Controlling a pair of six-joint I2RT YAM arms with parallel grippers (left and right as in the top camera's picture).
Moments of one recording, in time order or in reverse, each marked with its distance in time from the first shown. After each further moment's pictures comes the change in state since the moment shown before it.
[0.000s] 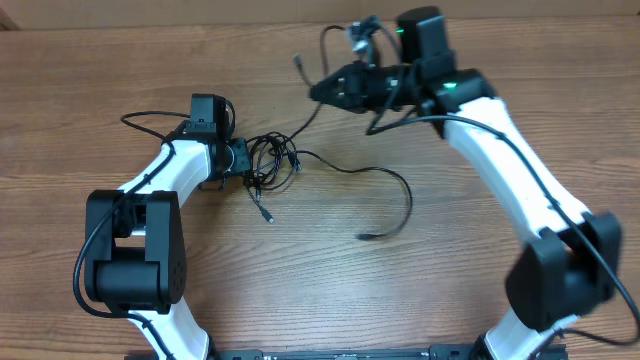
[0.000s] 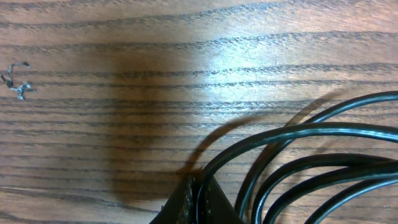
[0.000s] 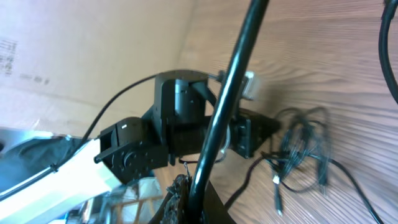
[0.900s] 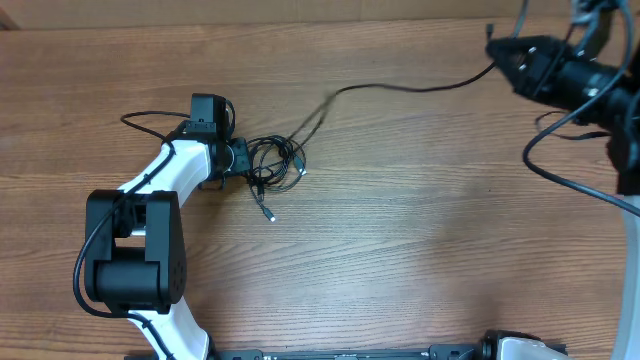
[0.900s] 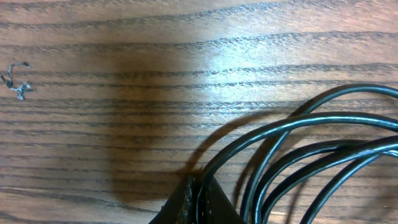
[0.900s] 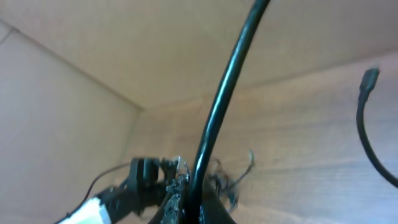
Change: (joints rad) left arm 0.000 0.000 0.000 0.000 0.000 0.000; right arm -0.454 -0.452 0.127 -0.373 0.193 -0.115
